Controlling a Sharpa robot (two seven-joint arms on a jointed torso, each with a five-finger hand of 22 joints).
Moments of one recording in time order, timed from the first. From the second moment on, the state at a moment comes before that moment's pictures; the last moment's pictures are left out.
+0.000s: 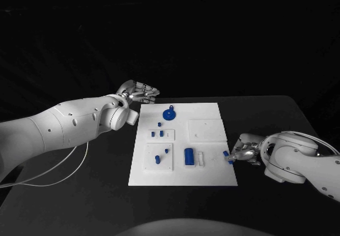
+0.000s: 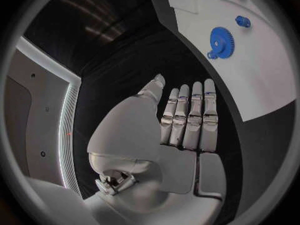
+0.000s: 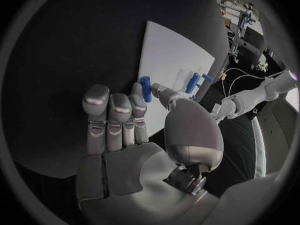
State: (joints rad) left arm 1.26 -0.68 -0.15 1.11 -0.26 -0.33 0.25; left_hand 1.39 -0.03 0.13 0.06 0.13 1.06 0.13 0.06 0.07 1.14 0.12 0.06 0.06 1.14 0.12 0.06 0.07 0.07 1.08 0.11 0.10 0.10; right arm 0.97 -0.95 0.12 1.67 -1.31 0.05 -0.63; right_hand 0.98 -0.22 0.50 0.05 0.26 1.20 -0.01 0.06 1.00 1.39 -0.07 0.94 1.27 1.46 -0.12 0.99 1.11 0.08 1.46 -0.14 0.81 1.31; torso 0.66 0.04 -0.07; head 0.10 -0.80
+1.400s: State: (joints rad) left arm 1.26 -0.68 -0.15 1.11 -0.26 -0.33 0.25; left_hand 1.39 -0.03 0.13 0.07 0.13 1.06 0.13 0.06 0.07 1.14 0.12 0.06 0.06 1.14 0.12 0.06 0.07 0.07 1.08 0.11 0.10 0.10; right arm 0.99 -0.88 0.07 1.65 -1.46 0.05 -0.63; right_hand 0.92 -0.16 0.59 -0.10 0.60 1.19 -0.01 0.07 1.10 1.39 -0.07 0.92 1.25 1.46 -0.12 0.99 1.11 0.08 1.46 -0.14 0.81 1.31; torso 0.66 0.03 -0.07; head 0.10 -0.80
